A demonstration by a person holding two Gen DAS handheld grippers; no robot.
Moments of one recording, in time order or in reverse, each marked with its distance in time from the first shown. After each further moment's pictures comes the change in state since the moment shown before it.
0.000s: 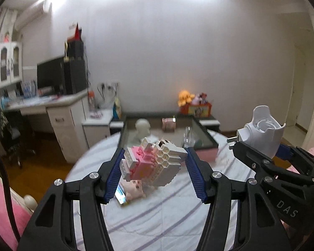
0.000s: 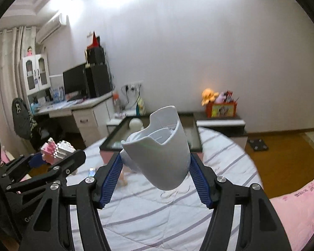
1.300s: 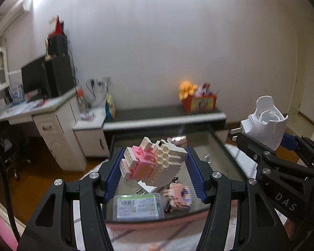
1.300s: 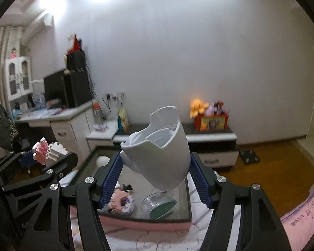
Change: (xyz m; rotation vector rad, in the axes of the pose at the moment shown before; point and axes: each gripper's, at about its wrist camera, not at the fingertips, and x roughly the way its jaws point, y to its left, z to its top) left arm 0.196 0.008 0.070 0.050 0.152 -0.031; right arm 0.144 -0.035 0.082 -0.001 0.021 -0.106
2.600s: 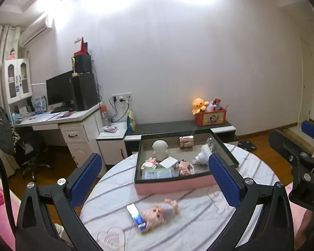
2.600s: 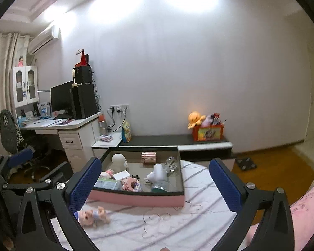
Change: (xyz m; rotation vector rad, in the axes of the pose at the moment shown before) left arm -0.175 -0.004 -0.056 -0.014 -0.189 0.129; right arm -0.137 0.015 -0.028 -0.018 -0.157 -0.009
